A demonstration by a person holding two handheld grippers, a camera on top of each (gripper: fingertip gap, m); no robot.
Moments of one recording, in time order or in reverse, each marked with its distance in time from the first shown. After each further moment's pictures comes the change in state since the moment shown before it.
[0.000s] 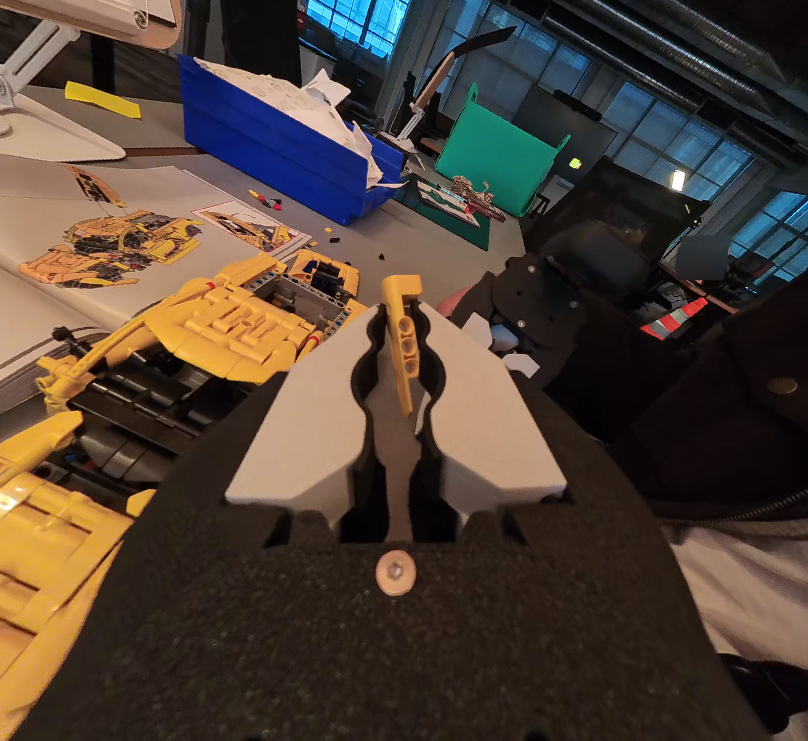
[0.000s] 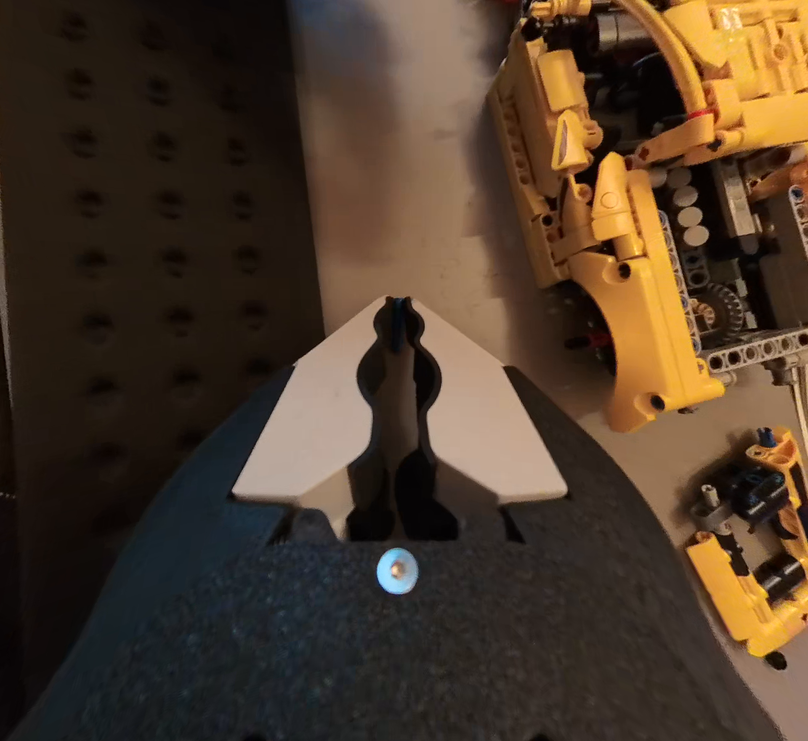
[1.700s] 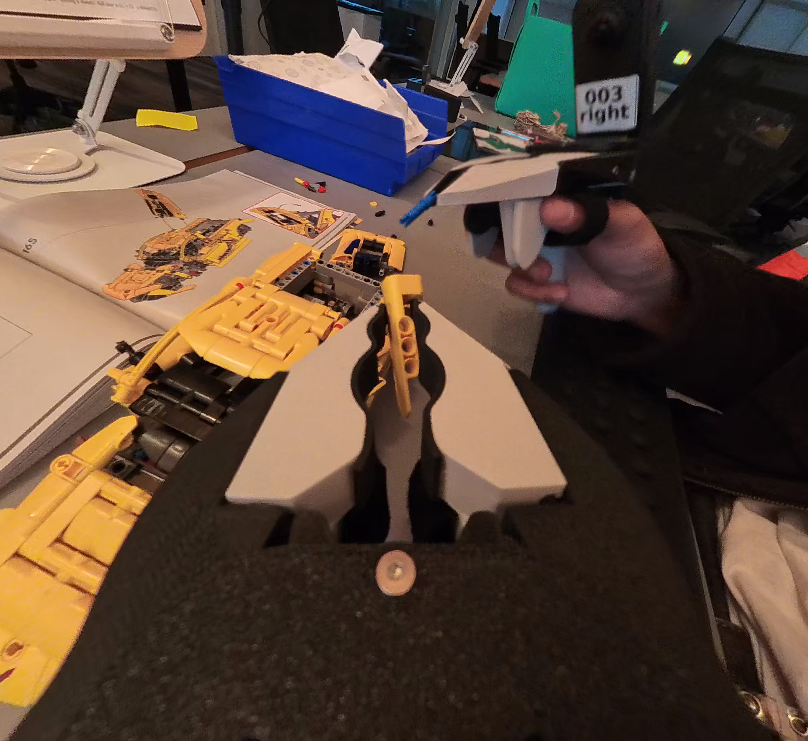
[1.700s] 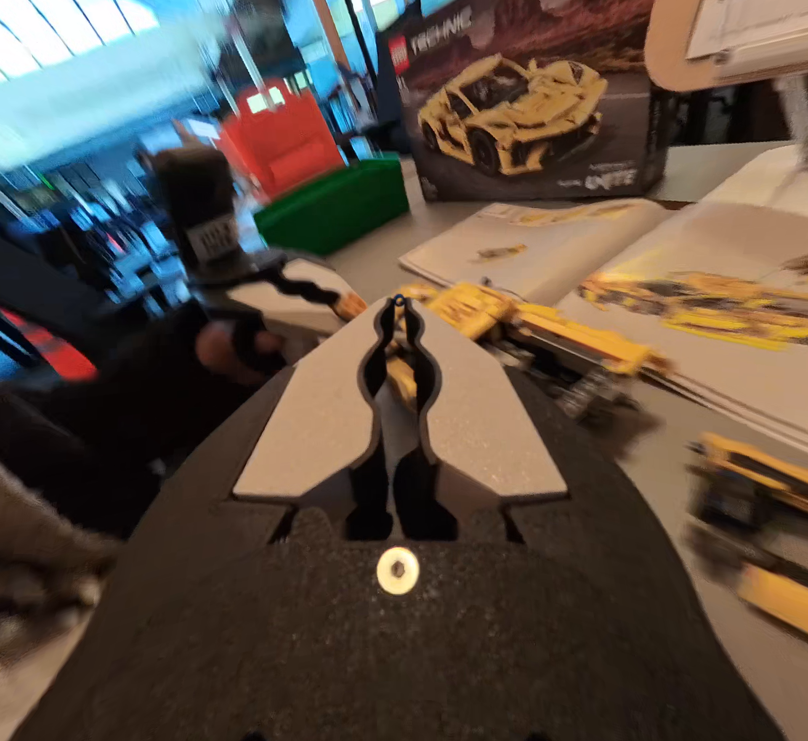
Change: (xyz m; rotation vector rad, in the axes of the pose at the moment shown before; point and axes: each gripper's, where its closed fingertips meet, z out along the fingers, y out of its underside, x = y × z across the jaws) left arm -0.007 0.015 0.007 -0.101 -0.143 0.215; right arm 0.088 -0.082 -0.094 0.836 0.107 0.613
